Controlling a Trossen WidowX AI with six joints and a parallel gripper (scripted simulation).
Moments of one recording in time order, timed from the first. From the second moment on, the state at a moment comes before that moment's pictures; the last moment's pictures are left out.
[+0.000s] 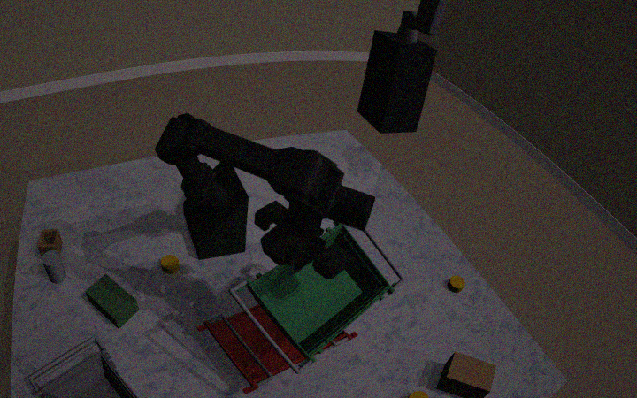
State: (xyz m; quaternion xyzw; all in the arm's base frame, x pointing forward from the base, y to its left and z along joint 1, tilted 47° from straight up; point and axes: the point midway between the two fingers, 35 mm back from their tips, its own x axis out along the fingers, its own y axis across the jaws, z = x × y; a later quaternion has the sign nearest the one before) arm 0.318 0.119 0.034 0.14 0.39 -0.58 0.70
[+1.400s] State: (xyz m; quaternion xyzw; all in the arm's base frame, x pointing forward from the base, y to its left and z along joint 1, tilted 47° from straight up) arm 0.329 0.071 0.070 0.19 0.33 -0.62 0.69
